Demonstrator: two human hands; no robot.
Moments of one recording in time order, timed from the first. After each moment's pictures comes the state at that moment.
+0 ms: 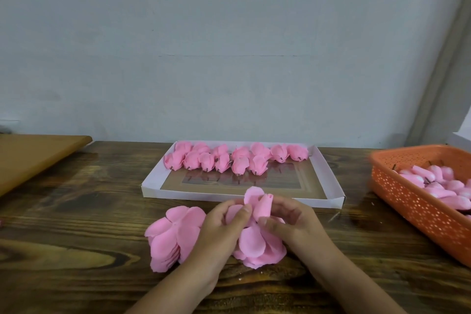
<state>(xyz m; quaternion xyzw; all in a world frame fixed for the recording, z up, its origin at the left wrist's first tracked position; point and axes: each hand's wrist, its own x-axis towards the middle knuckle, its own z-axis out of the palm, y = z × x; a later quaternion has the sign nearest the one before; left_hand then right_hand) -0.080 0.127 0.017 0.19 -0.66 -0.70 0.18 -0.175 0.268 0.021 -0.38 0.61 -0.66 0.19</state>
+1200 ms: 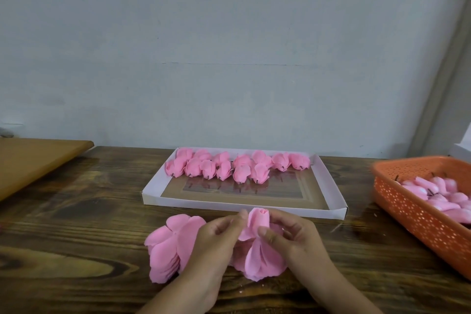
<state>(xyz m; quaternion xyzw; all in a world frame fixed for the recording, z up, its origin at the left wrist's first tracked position) -0.076 0.129 0.022 0.22 -0.62 -0.73 0.17 -0.167 0.260 0.018 -0.37 0.62 -0.68 0.15</state>
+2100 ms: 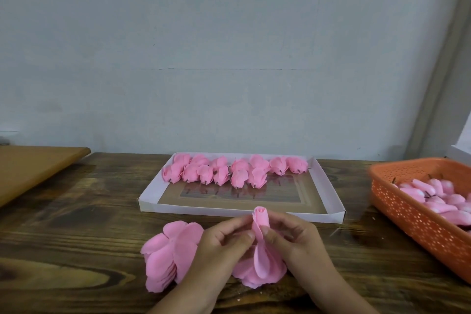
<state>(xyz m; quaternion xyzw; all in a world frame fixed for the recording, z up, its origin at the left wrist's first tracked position) -0.080 0.123 0.010 0.07 -0.66 -0.72 0.19 -0.168 0.261 0.023 -0.36 0.59 -0.70 0.15</state>
